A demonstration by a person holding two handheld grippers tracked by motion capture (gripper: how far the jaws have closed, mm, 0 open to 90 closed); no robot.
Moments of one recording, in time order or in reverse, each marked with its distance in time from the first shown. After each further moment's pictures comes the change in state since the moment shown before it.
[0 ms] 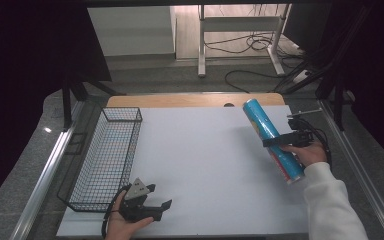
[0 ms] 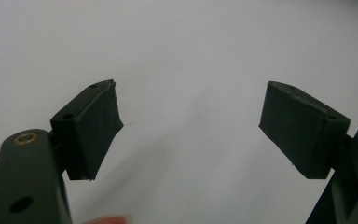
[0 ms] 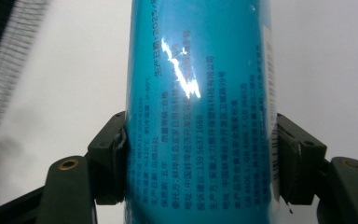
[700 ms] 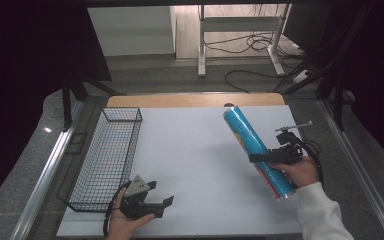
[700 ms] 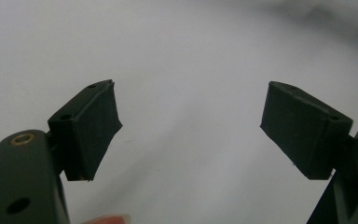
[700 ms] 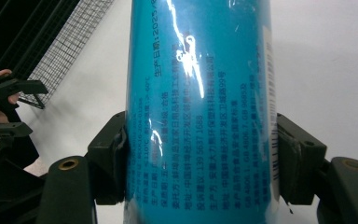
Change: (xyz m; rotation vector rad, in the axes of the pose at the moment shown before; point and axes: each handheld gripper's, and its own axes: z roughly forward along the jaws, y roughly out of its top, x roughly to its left) left arm -0.002 0.010 -0.001 -0.035 -0.004 -0.028; right arm 0.056 -0.040 0.009 -0.038 0.135 -0.154
